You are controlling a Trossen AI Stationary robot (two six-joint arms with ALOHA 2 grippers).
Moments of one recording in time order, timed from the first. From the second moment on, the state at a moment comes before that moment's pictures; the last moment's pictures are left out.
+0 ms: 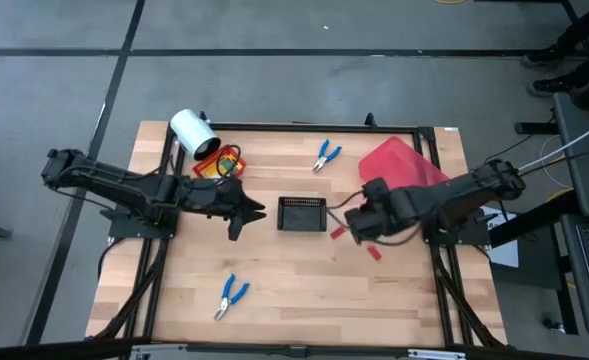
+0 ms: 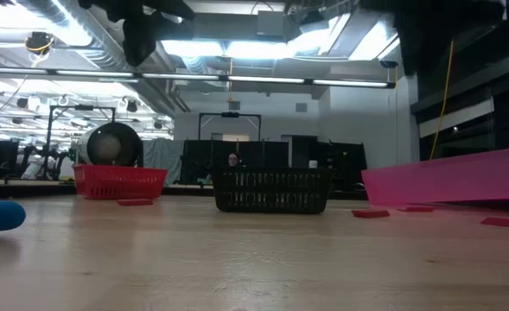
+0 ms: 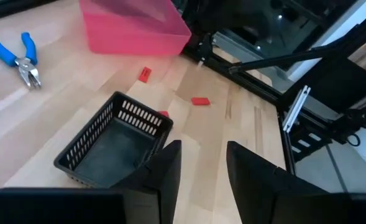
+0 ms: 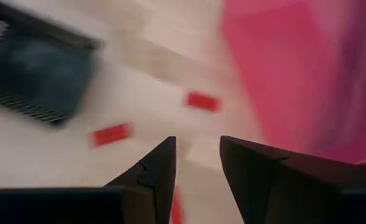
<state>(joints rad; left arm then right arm) -0.17 1.01 0.70 -0.07 -0.20 -0.59 0.32 1.55 1.40 -1.53 0.44 1.52</state>
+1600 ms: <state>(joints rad) -0.21 1.00 0.70 -0.05 -0.23 -0.60 -0.20 1.54 0.98 -1.13 0.19 0.85</state>
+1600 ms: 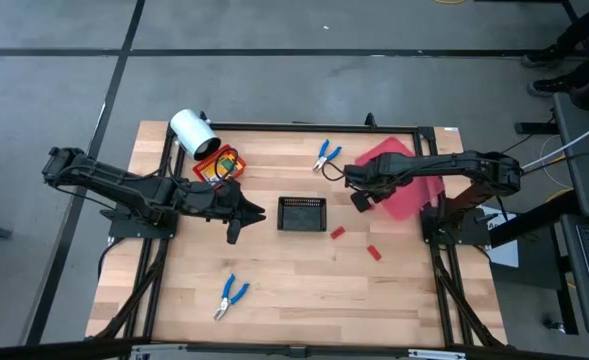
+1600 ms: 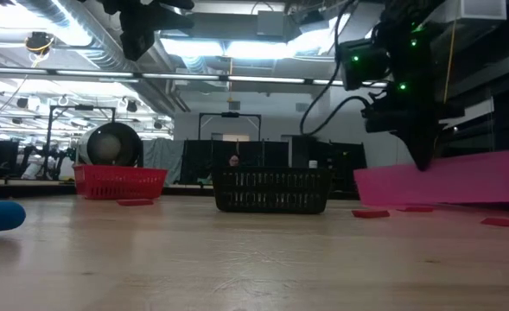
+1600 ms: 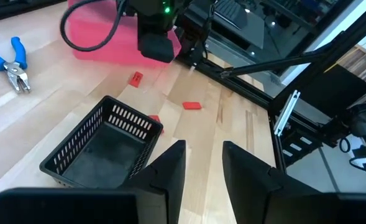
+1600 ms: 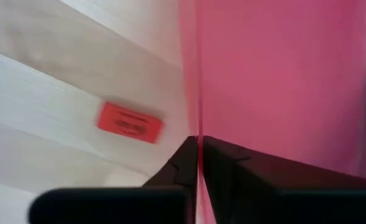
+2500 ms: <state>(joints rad) -0.23 1.00 0.70 -0.05 -0.22 -0.64 -0.49 1.53 0.98 -0.79 0.18 1.03</state>
